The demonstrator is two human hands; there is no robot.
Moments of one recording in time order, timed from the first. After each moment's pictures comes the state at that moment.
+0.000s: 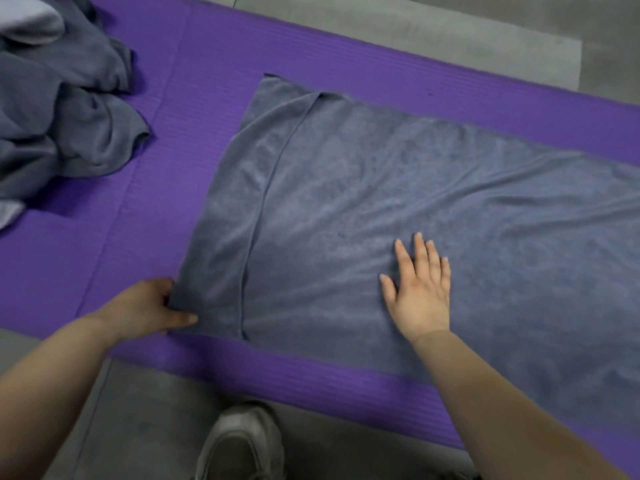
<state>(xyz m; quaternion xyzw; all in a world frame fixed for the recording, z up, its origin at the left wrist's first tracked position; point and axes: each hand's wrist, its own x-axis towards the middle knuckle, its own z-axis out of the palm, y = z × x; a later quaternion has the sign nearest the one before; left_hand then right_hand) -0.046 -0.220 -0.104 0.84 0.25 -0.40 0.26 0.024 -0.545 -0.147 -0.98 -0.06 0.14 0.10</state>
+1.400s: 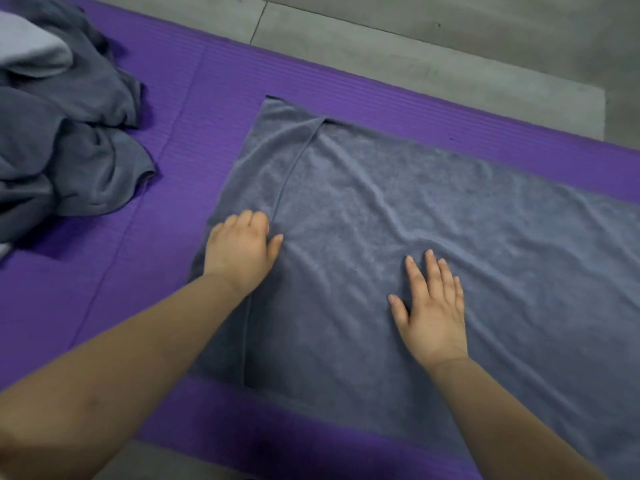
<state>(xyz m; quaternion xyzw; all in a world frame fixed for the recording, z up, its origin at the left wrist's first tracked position) 0.078 -0.275 -0.140 0.98 0.11 -0.05 0.13 0.071 -0.519 -0.147 -0.98 -0.07 0.16 0.10</state>
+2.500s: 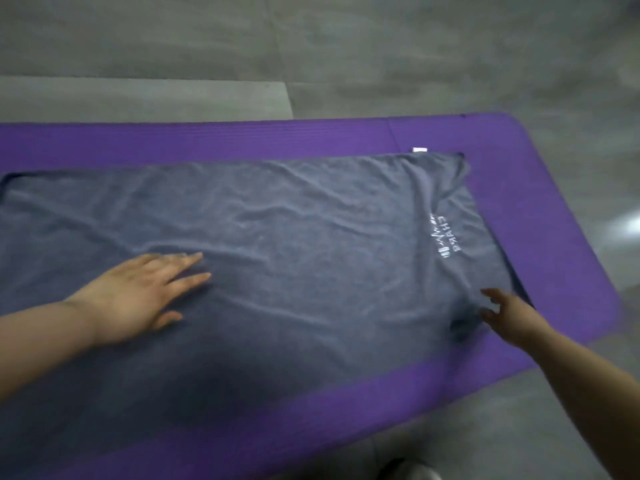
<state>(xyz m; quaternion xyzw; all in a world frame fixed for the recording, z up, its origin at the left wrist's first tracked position) 0.108 -0.468 -0.091 0.89 -0.39 -0.19 -0.11 -0.011 -0.928 -0.041 -0.88 0.36 0.29 0.12</state>
